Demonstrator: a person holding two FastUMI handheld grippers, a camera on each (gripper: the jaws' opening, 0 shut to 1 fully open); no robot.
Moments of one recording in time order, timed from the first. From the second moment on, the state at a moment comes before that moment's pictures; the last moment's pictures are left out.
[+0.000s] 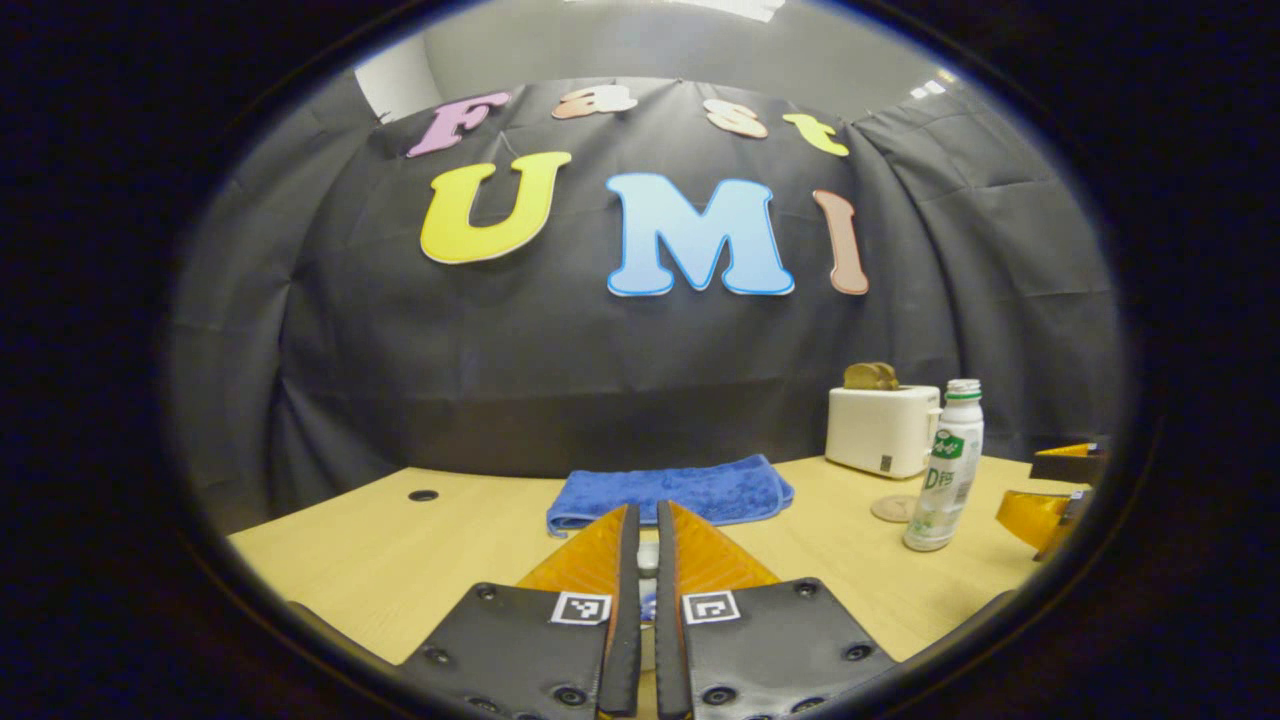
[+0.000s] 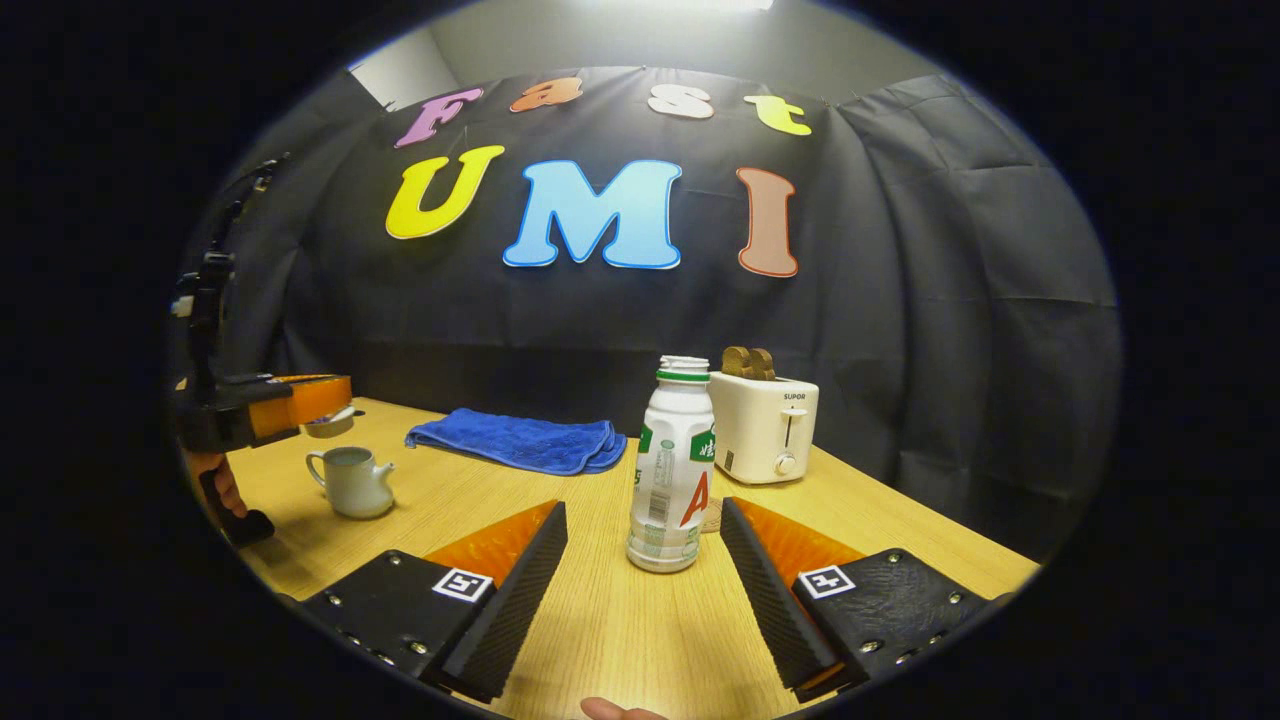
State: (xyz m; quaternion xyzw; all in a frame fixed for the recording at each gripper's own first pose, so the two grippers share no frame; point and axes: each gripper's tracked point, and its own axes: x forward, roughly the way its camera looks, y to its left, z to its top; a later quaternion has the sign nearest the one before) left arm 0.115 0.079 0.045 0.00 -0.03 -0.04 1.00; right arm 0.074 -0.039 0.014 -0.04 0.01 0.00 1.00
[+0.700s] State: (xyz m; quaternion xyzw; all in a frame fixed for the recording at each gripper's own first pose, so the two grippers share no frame) left arm 0.088 0.076 0.040 -0.02 -0.03 -0.05 1.00; right arm 0.154 -0.068 0.004 -0.04 0.04 -0.05 1.00
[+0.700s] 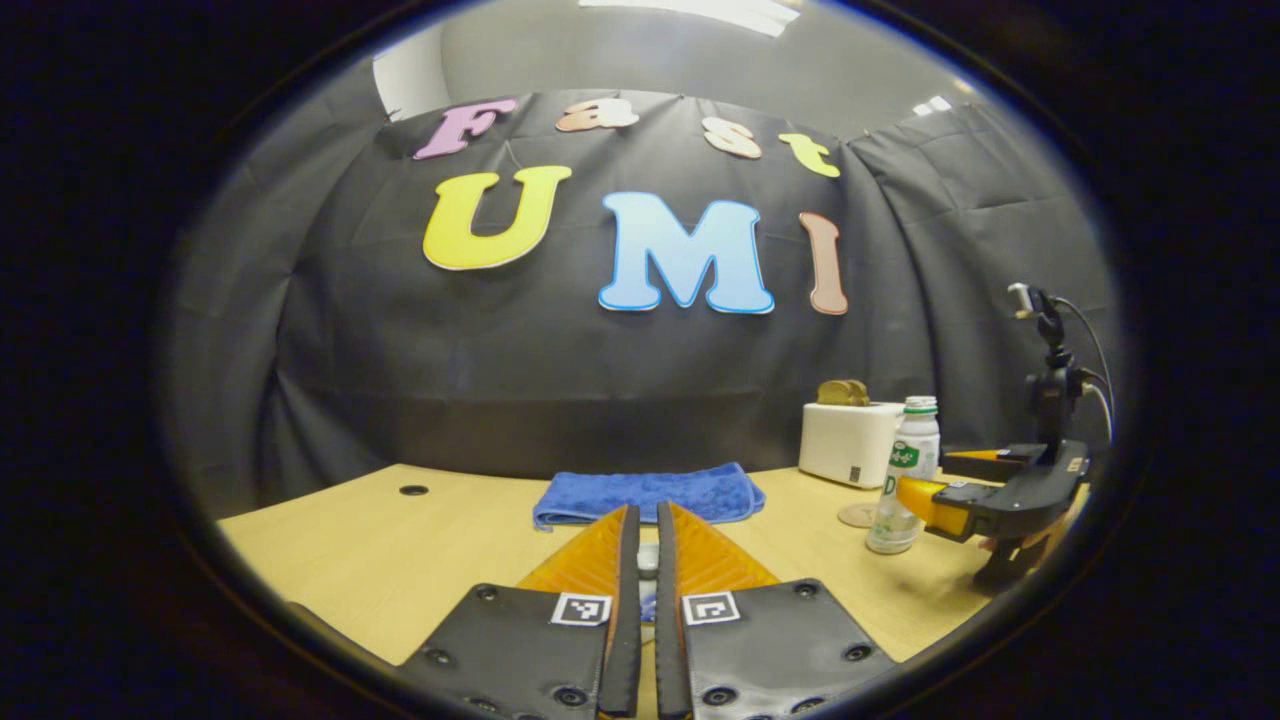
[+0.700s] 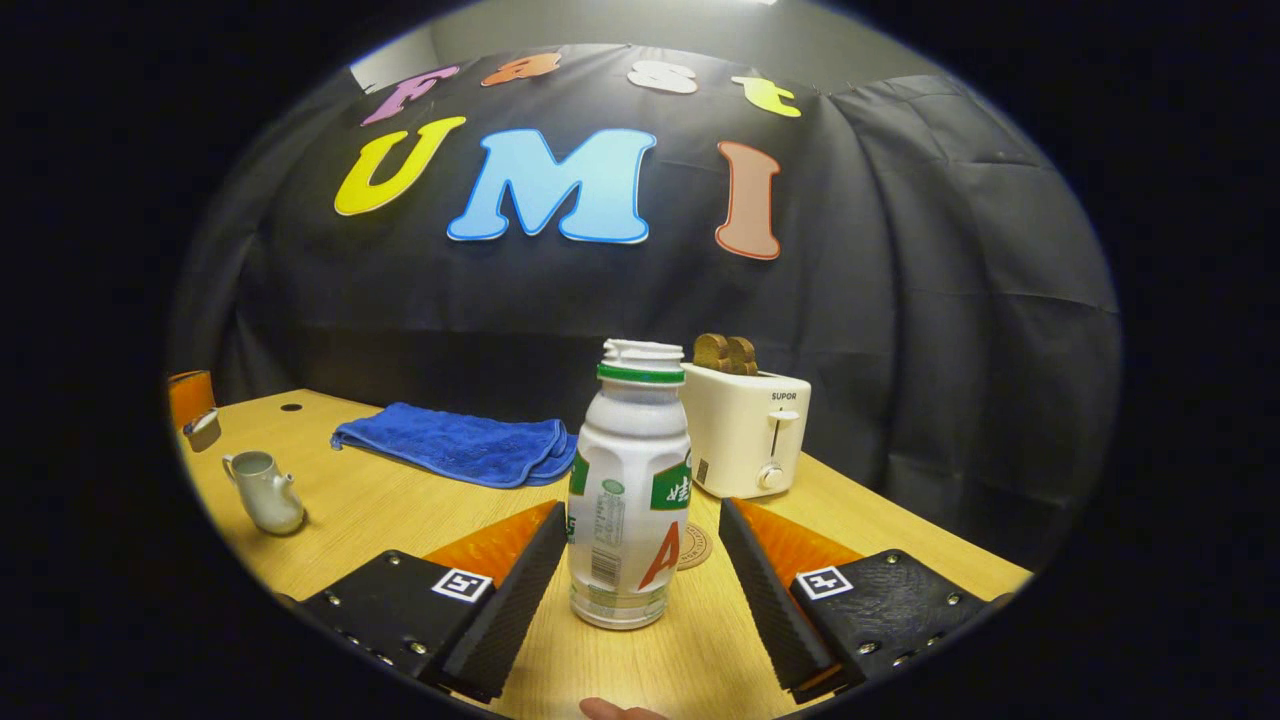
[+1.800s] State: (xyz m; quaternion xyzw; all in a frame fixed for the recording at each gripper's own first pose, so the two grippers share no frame) left arm -0.079 0.062 0.040 -0.07 -0.02 -0.11 0.99; right arm 0.161 -0.021 0.022 -0.20 0.03 0.00 0.98
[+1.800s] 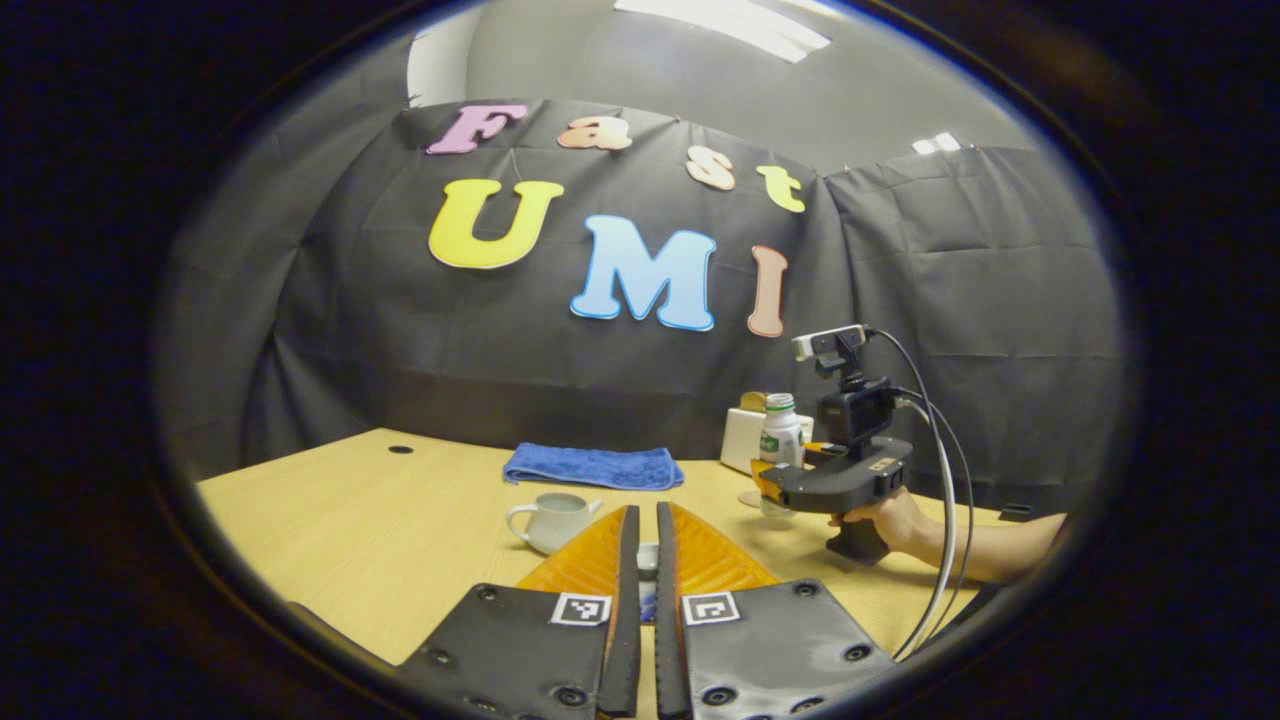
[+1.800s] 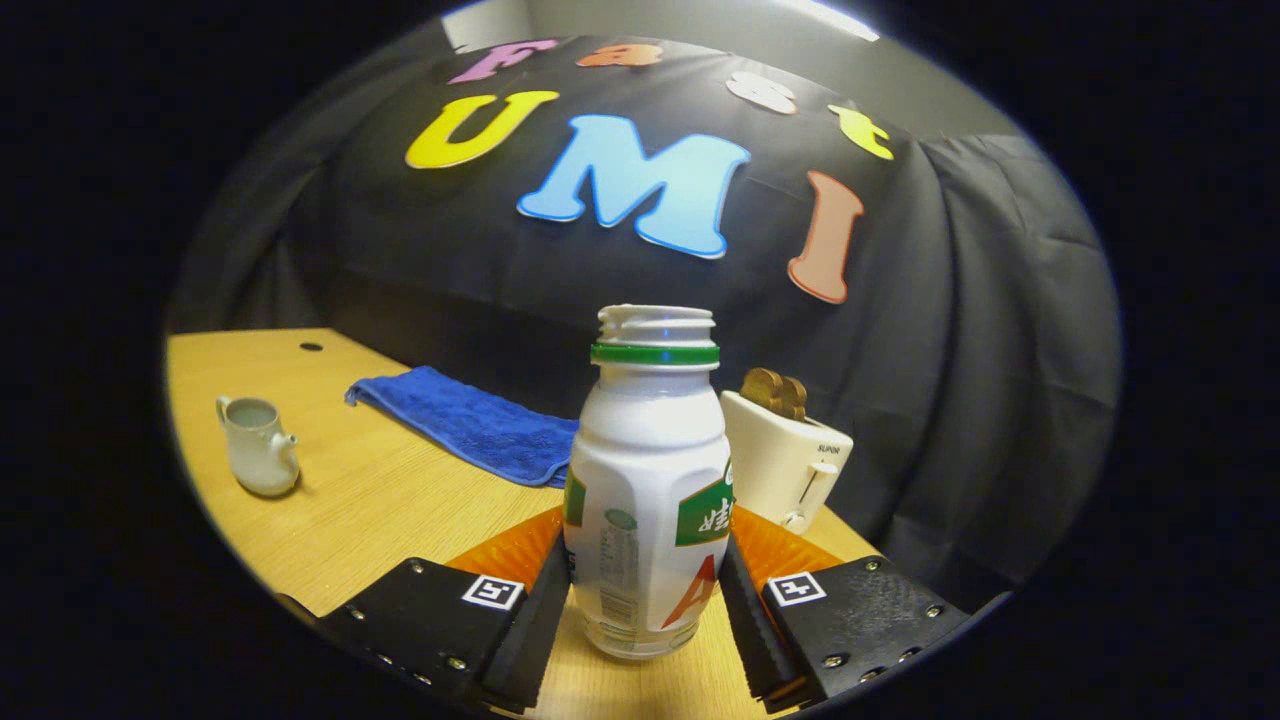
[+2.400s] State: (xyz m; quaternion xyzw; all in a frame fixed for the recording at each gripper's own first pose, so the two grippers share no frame) left arm -0.107 0.069 0.021 -0.05 -0.02 -0.12 0.99; right arm 0.159 0.080 0.011 -0.47 0.00 0.07 0.88
